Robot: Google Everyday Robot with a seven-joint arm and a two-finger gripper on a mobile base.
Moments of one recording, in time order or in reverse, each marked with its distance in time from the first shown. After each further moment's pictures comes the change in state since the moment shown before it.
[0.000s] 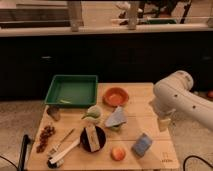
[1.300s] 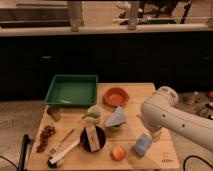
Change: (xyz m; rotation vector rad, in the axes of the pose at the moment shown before) arm -0.061 0.040 0.021 0.014 -0.002 -0.287
